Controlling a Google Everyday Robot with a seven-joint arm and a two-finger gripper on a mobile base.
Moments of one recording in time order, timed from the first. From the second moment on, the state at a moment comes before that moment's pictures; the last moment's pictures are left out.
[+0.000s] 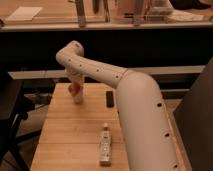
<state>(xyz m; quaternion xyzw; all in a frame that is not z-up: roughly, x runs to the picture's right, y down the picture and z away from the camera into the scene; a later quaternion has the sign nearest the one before) -0.170 -0.038 0.855 -0.17 -0.16 -0.53 0.82</state>
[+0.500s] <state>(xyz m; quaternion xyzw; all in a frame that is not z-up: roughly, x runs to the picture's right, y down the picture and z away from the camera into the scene) -0.168 -0.043 0.857 -0.16 -0.16 -0.52 0.82</state>
